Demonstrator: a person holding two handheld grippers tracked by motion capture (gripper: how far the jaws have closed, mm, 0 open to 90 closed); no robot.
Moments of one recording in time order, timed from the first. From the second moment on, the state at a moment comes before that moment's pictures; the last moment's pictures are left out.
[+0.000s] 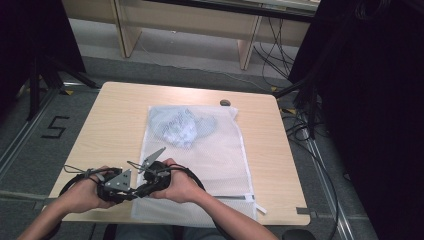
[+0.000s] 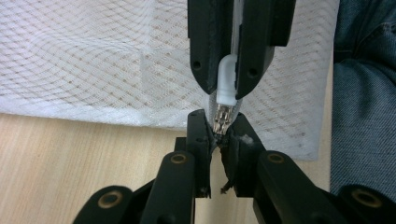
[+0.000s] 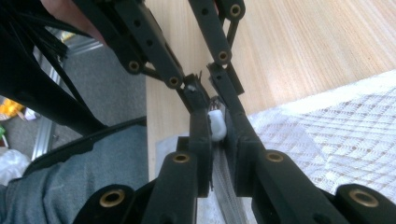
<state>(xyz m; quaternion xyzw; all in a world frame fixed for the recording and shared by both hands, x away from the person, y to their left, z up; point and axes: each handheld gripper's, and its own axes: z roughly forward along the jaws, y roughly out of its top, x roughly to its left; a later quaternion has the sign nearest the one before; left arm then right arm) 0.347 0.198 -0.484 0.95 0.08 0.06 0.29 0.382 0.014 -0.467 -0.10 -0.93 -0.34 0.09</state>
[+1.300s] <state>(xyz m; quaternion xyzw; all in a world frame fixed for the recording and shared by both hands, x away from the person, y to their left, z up) 0.350 0.201 -0.484 0.94 0.12 0.05 0.31 0.375 -0.010 -0.471 -0.12 -0.93 -0.34 0.08</state>
